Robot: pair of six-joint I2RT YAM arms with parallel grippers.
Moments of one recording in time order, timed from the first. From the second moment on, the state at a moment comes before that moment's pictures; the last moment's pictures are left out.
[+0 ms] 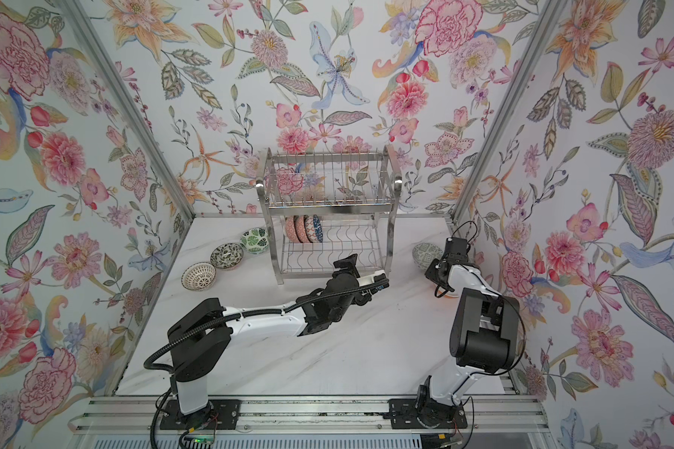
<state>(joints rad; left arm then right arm) -1.09 1.91 1.29 0.31 -0.58 0.75 -0.21 1.70 1.07 -0.38 0.00 0.38</state>
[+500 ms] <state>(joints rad) -1.09 1.91 1.29 0.29 -0.58 0.74 -0.21 1.72 1.07 -0.39 -0.01 0.37</state>
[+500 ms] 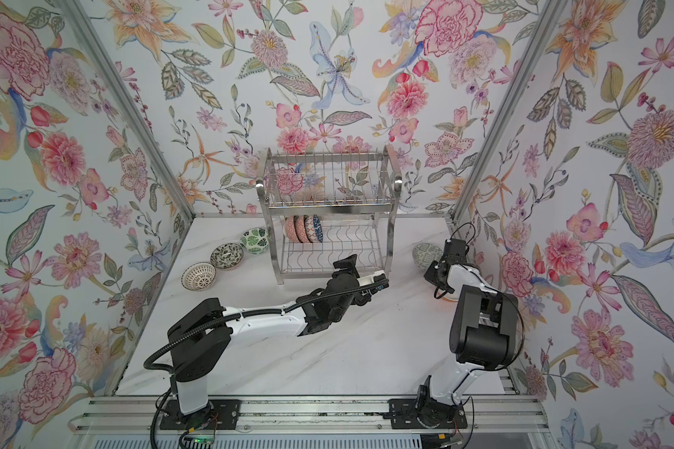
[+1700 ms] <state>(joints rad) -0.90 1.40 0.92 0.19 -0.53 0.28 0.65 1.57 1.07 -0.60 0.15 0.54</state>
